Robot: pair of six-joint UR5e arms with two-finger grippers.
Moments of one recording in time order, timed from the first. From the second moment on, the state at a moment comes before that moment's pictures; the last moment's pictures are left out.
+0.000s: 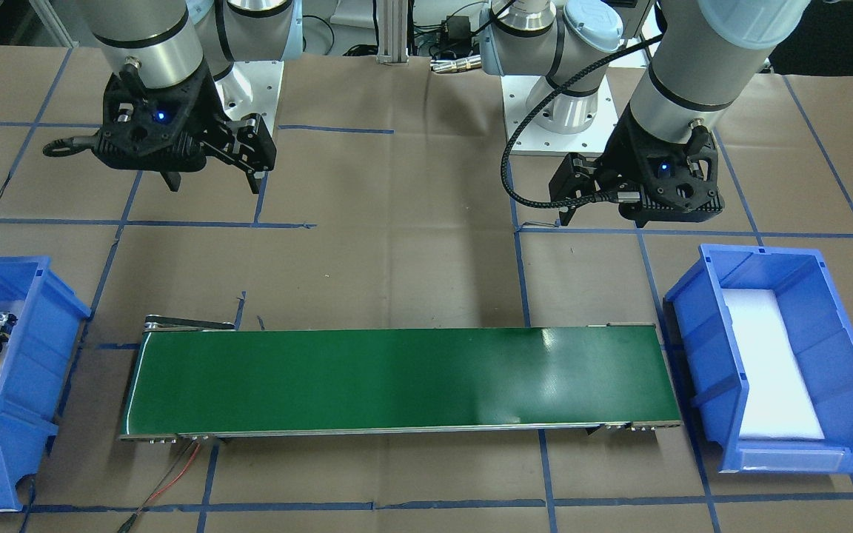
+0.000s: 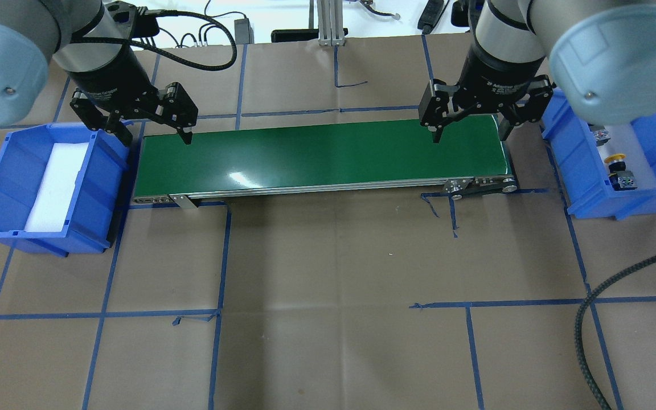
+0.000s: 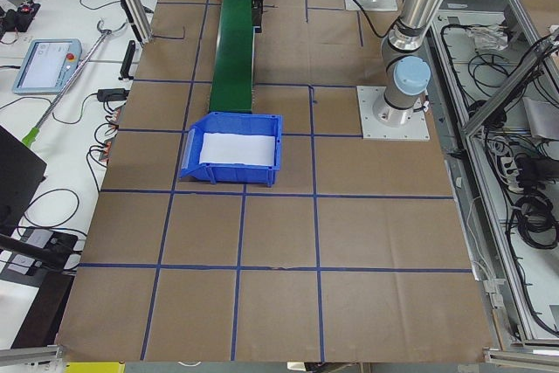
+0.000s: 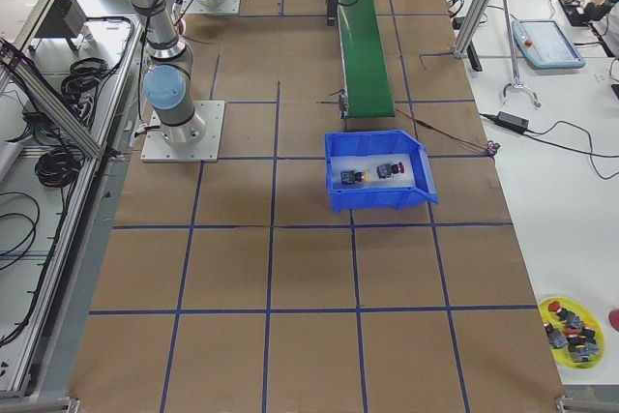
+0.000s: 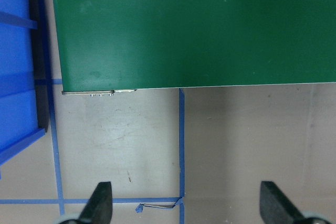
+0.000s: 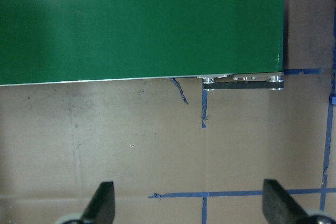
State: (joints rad) left arm -1.54 -1.63 -1.56 -1.55 1.57 0.04; right arm 1.66 -1.59 1.60 -1.60 -1.57 0.11
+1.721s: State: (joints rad) left arm -1.54 -1.63 -1.56 -1.55 1.57 0.04; right arm 1.66 -1.62 1.60 -1.60 -1.56 0.10
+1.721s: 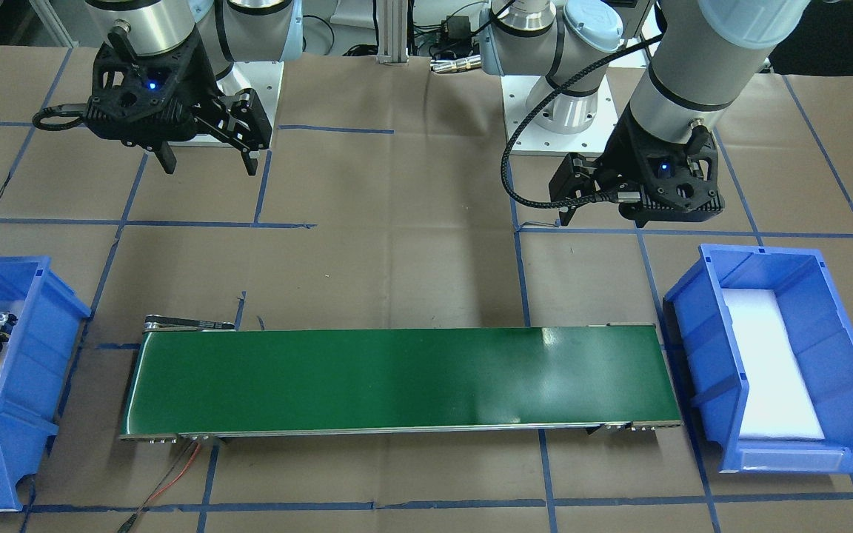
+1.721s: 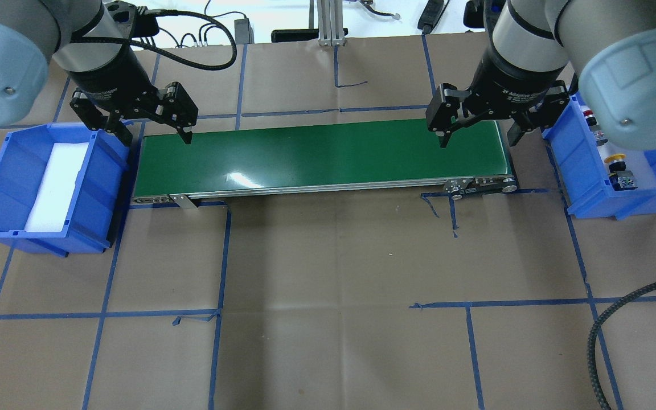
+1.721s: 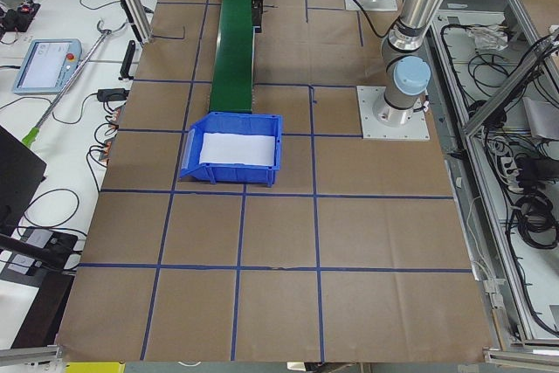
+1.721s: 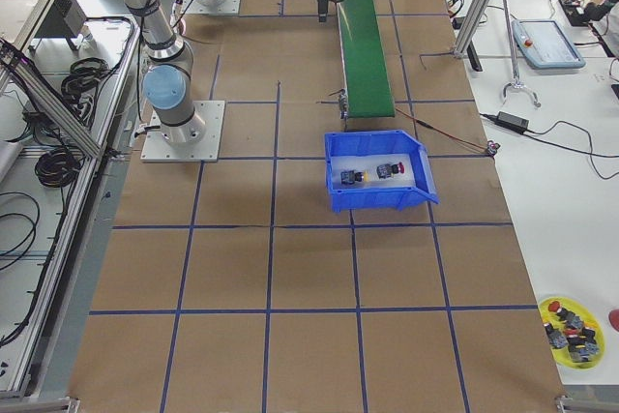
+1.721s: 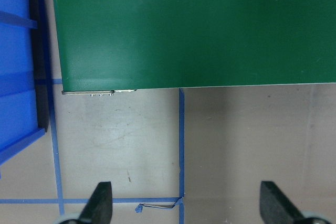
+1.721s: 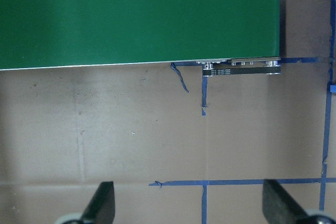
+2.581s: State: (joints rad) left arm -1.54 -1.63 -1.56 -1.55 1.57 0.04; right arm 1.66 -1.61 1.60 -1.60 -1.56 0.10
